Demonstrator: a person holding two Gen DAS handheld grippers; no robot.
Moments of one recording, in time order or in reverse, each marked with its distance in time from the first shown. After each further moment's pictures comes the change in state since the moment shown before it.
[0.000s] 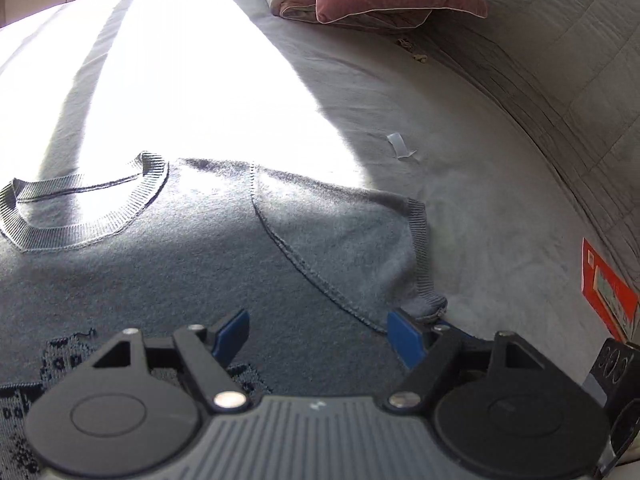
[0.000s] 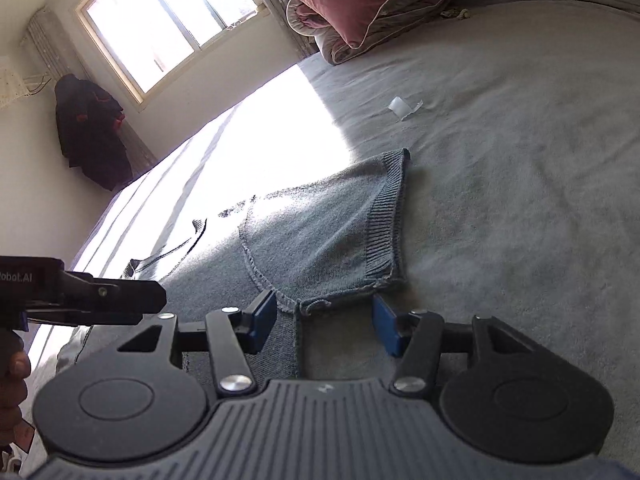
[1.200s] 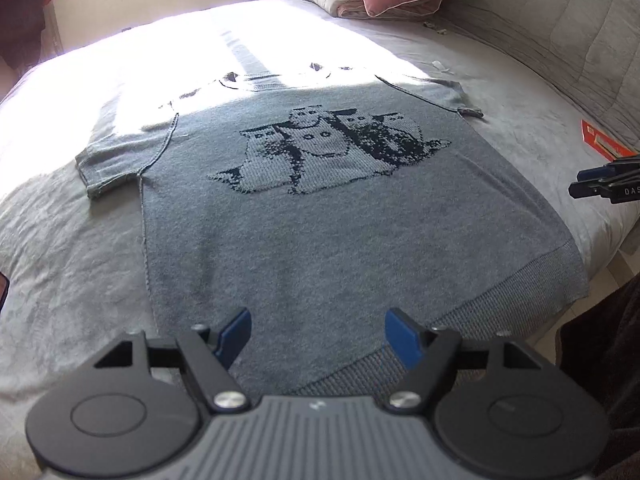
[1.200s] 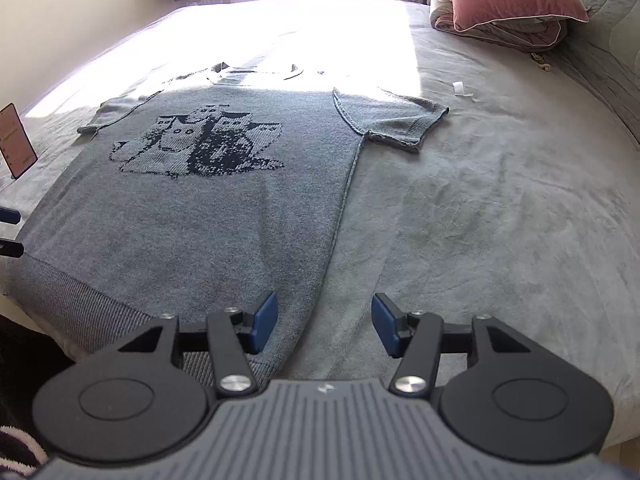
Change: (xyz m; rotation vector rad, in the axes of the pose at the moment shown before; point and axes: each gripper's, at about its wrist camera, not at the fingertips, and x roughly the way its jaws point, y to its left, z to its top) left arm -0.216 0.110 -0.279 0.088 -0.073 0.232; right arm -0.160 0.064 -0.074 -0.580 0.310 -0.100
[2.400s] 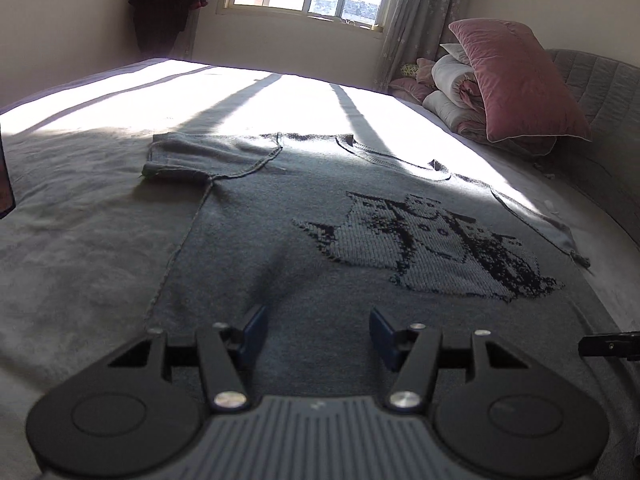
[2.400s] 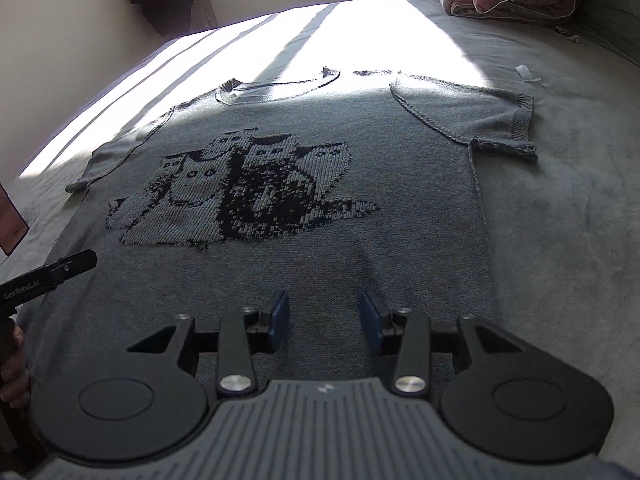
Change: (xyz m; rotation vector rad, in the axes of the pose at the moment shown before) left arm 0.070 0.030 -0.024 -0.338 -0.333 0.169; right arm 0.092 0.067 0.024 0.131 -0.055 0.063
